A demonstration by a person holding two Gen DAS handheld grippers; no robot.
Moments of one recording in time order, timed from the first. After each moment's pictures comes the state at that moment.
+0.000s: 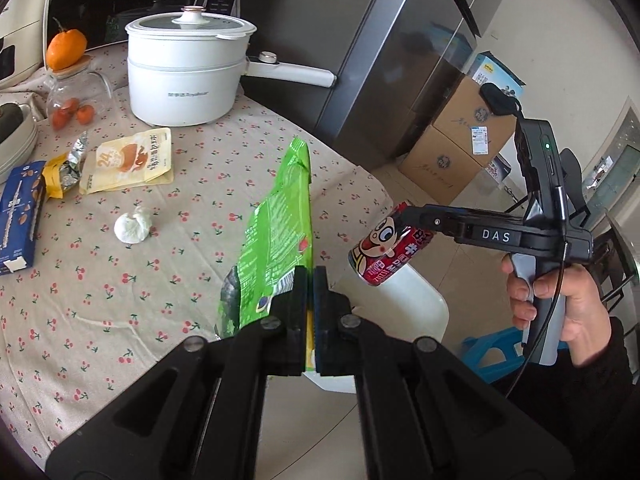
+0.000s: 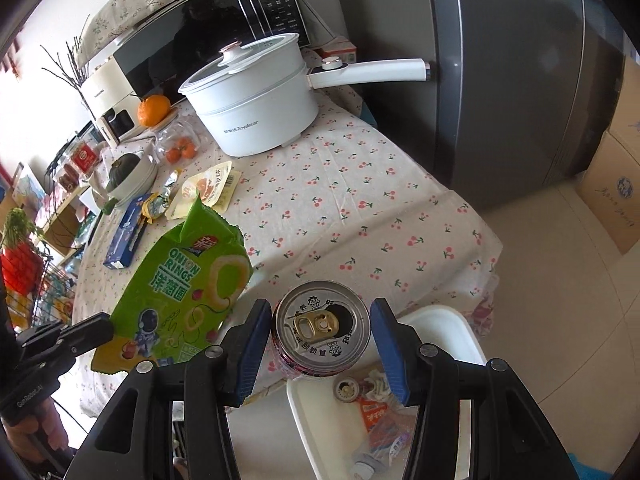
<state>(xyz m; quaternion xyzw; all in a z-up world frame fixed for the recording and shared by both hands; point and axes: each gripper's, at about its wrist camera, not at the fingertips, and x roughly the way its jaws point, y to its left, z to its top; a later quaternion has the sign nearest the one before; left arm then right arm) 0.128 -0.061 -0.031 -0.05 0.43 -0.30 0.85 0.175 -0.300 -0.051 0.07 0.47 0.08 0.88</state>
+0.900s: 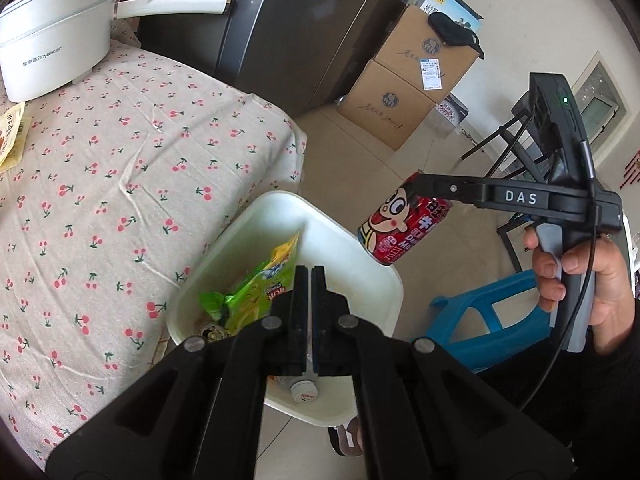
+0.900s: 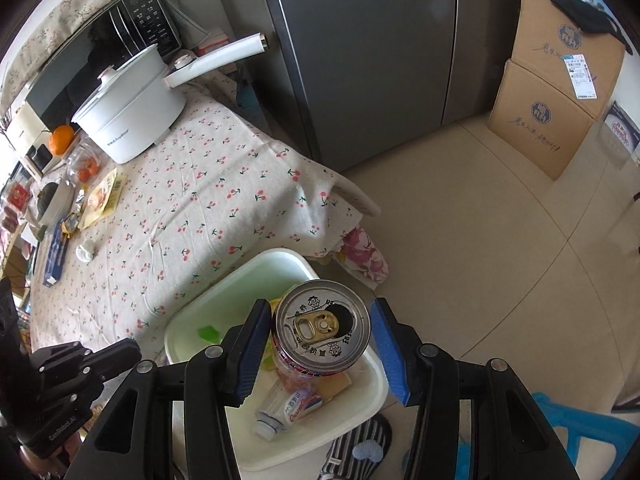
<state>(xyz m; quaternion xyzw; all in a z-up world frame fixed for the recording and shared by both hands) 0.117 -0.199 -0.082 -0.01 0.48 -0.39 0.79 0.121 -0.438 -0.072 0.11 0.51 -0.05 0.85</state>
